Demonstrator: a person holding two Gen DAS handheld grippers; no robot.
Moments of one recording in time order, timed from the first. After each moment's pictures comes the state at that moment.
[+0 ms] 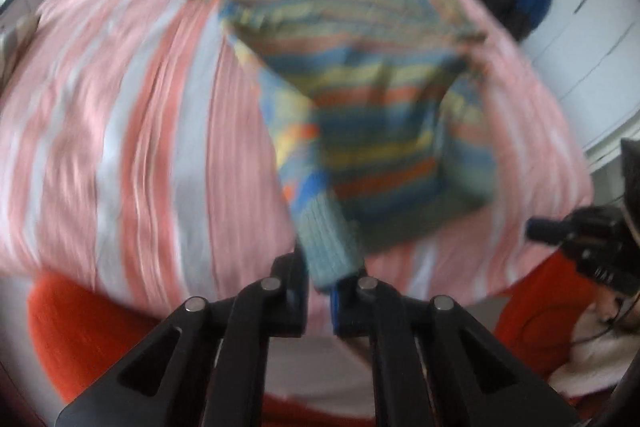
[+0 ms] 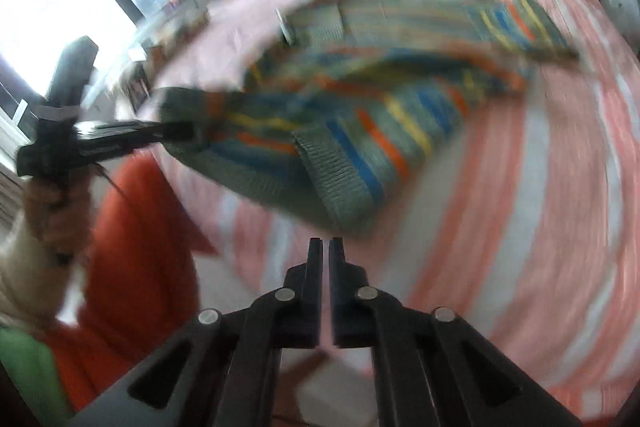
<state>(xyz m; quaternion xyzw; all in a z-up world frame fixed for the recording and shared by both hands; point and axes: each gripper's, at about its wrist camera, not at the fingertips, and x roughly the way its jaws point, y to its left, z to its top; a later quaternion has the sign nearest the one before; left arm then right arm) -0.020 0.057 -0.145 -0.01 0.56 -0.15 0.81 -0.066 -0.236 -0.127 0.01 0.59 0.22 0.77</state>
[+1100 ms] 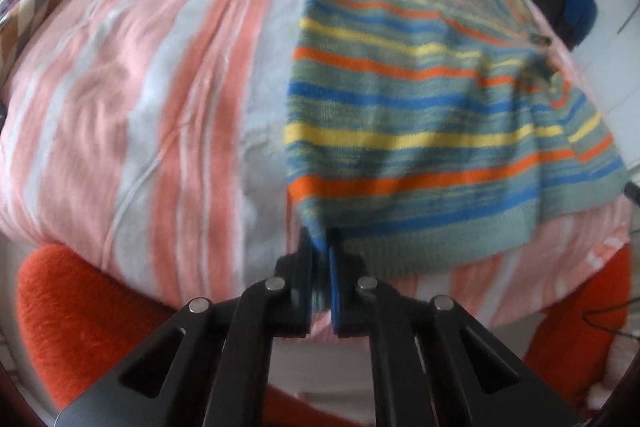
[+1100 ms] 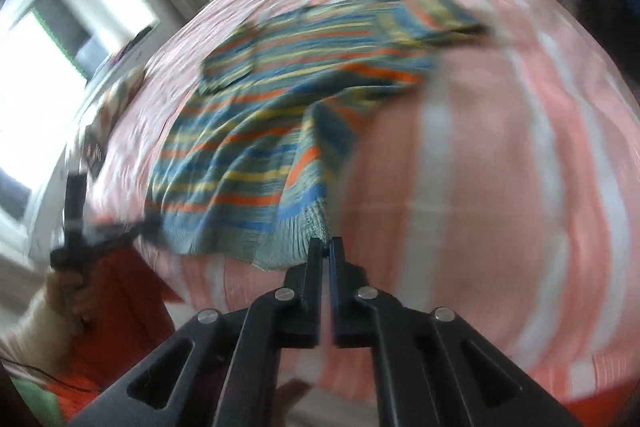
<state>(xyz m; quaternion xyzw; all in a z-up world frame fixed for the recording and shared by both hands) -0.008 0.107 -0.177 -0.03 0.57 -0.09 0.81 -0.053 -0.321 -0.096 0.12 0.55 0.11 0.82</state>
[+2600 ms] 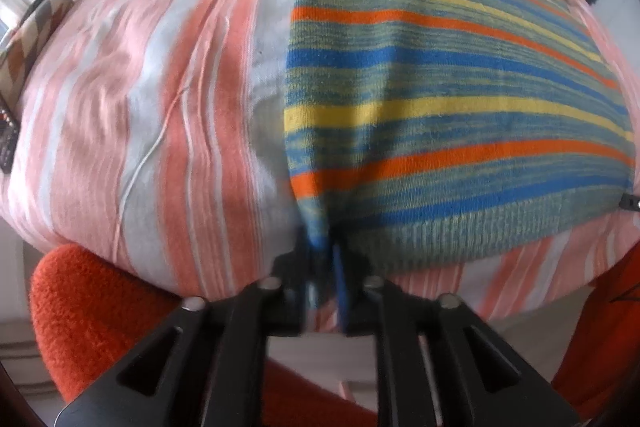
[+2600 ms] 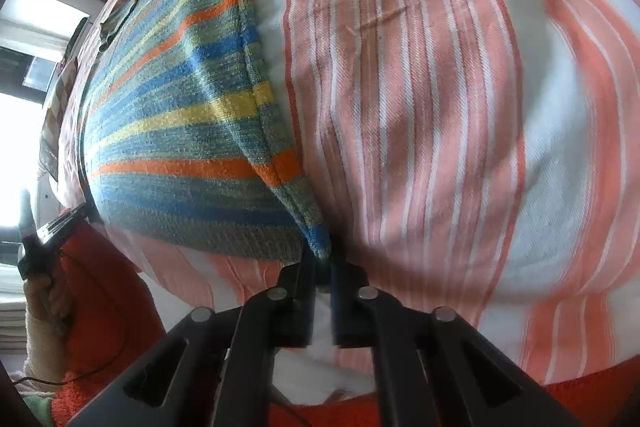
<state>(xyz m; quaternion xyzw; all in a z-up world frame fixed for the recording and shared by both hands) -0.018 0.092 -0.209 0.06 0.60 -0.05 0.80 -0.056 -0.351 -0.207 0.16 0.68 0.06 0.71</state>
